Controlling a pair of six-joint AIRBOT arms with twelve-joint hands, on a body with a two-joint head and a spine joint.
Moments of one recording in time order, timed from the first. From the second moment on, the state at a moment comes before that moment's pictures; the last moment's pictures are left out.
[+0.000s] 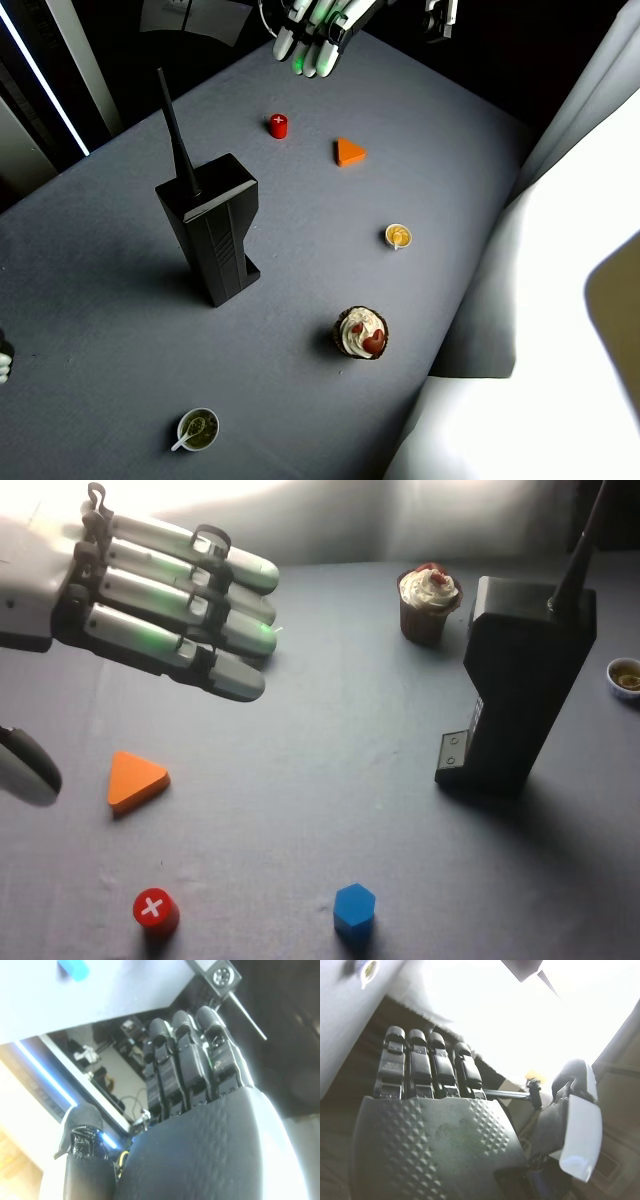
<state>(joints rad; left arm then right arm) 0.07 -0.62 1.56 1.63 -1.46 -0.24 -1.57 -0.71 0.69 0.49 1.64 0.36</state>
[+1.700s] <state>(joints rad) 0.08 -0.59 1.53 1.64 -1.42 -0.25 -0.94 -1.02 0.98 0.39 1.27 0.16</state>
